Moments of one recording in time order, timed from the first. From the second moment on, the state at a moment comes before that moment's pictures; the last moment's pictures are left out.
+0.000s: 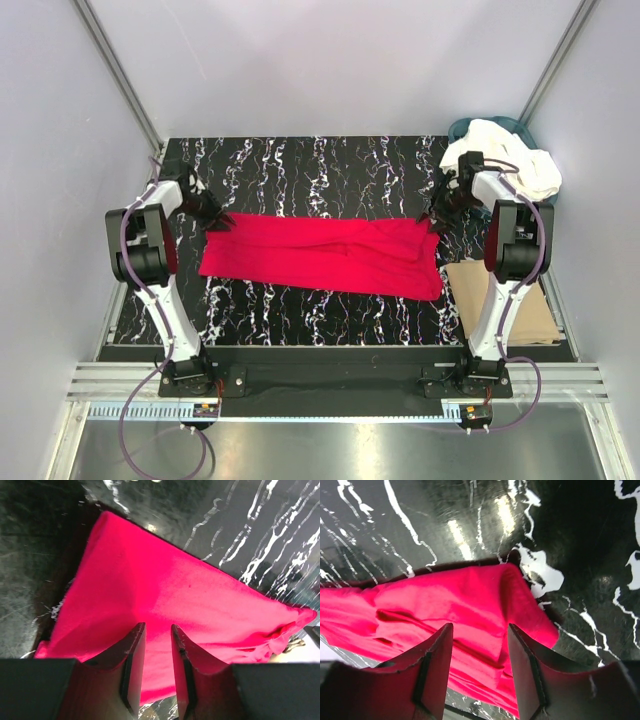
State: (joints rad) left arm 0.17 2.02 1.44 -0.65 0.46 -0.49; right arm -0.06 2.07 1.54 -0.75 -0.37 0.41
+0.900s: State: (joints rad) left arm 0.24 1.92 1.39 -0.67 0.39 -0.49; right arm -0.08 2.11 1.60 -0.79 -0.28 0.42
